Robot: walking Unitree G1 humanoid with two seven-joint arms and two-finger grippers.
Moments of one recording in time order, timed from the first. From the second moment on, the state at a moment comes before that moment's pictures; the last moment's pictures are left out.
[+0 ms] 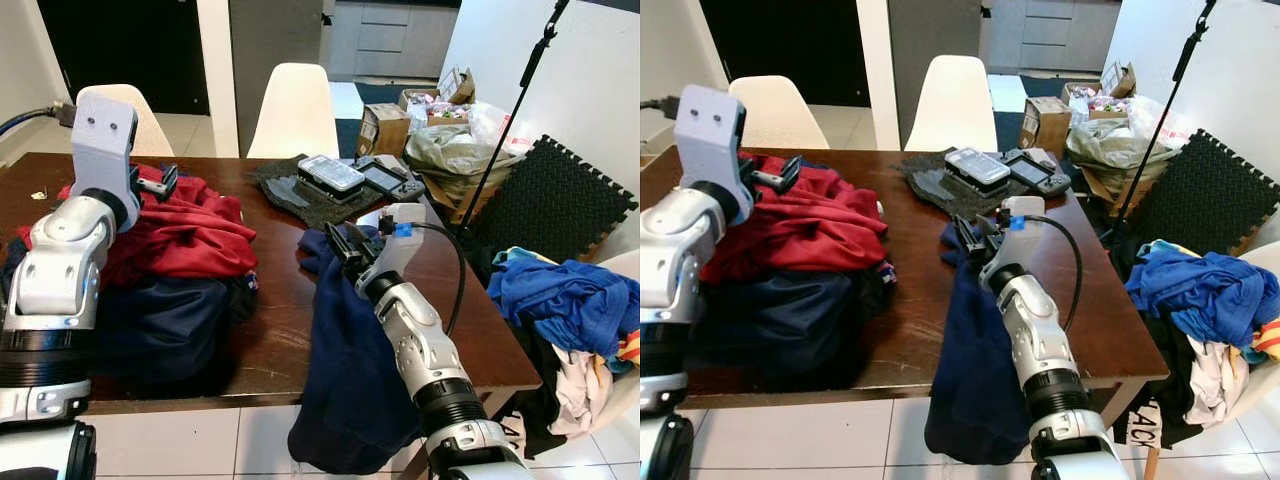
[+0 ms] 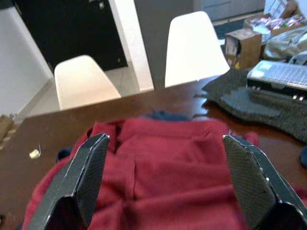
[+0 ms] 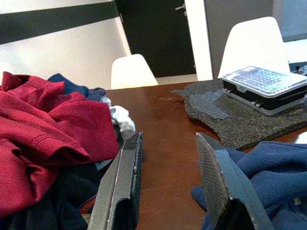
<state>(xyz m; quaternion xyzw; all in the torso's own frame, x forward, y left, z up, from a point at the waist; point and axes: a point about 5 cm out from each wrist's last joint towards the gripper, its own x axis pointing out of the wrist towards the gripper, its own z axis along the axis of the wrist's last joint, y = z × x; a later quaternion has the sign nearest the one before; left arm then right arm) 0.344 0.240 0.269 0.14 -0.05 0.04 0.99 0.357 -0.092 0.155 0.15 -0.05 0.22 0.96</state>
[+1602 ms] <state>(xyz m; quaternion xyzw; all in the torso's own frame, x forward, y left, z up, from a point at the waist) 0.327 0.272 0.296 0.08 0.15 0.09 0.98 0.360 -0.105 0.156 0.14 -0.05 0.21 0.97</state>
